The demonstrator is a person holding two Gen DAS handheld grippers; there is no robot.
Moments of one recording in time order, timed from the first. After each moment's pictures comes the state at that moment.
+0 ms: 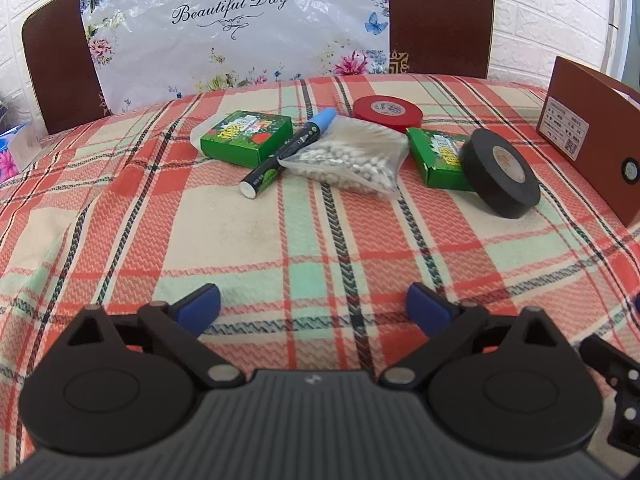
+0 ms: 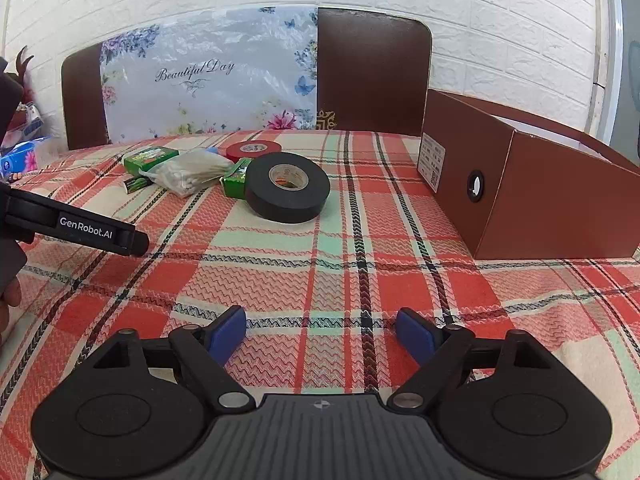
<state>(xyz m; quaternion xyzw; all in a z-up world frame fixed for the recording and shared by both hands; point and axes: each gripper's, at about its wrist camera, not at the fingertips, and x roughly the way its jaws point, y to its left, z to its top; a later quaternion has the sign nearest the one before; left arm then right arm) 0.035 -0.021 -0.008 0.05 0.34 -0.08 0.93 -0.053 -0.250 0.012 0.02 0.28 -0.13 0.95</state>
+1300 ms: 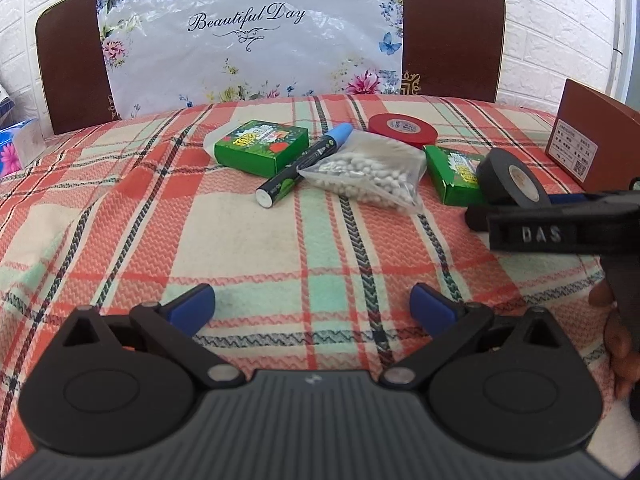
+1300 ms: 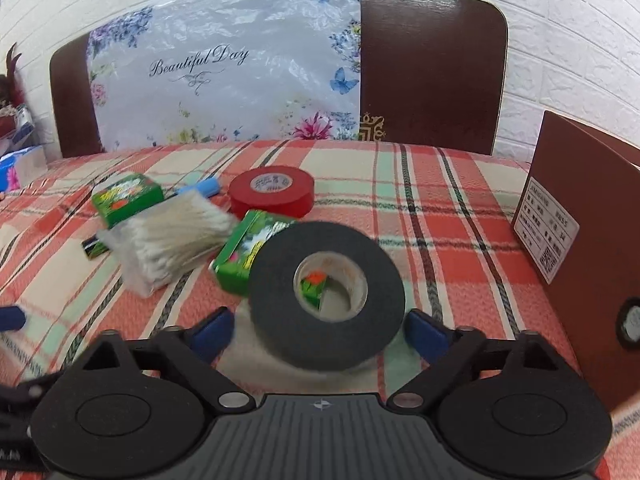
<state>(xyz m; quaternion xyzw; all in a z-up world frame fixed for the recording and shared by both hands) 0.037 -0.014 -0.012 0.03 0.32 -0.07 0.95 0.087 -0.275 0.016 0.02 0.29 -0.07 0.95</state>
